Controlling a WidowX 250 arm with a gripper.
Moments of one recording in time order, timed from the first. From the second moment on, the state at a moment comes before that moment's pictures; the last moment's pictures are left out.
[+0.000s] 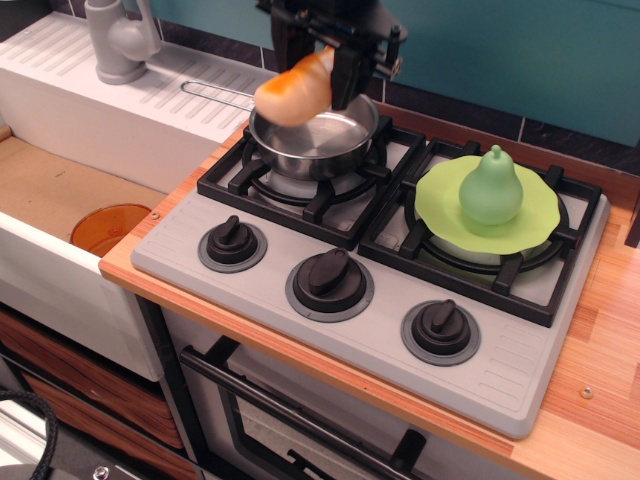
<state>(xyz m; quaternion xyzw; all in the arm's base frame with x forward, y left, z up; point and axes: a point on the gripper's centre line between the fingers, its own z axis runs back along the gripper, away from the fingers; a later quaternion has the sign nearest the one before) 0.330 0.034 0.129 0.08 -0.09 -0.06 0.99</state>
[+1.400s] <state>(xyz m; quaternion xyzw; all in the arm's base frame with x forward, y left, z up) 0.342 0.061 0.068 0.05 -0.12 -0.06 0.99</state>
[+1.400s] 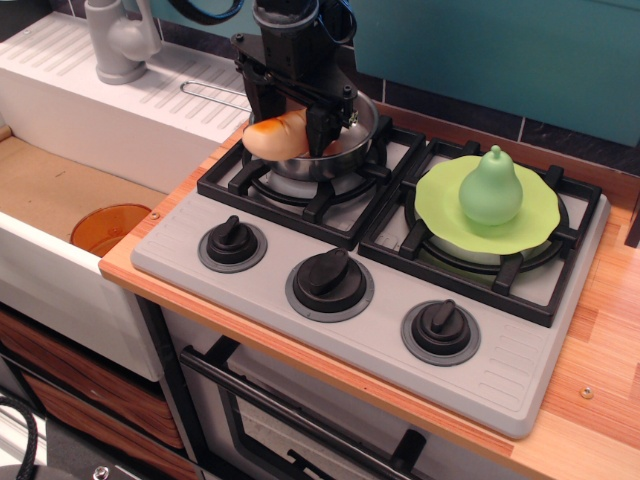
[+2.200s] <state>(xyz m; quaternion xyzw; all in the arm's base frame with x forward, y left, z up) 0.333 0.035 0.105 0.05 -0.08 -0.05 0.99</state>
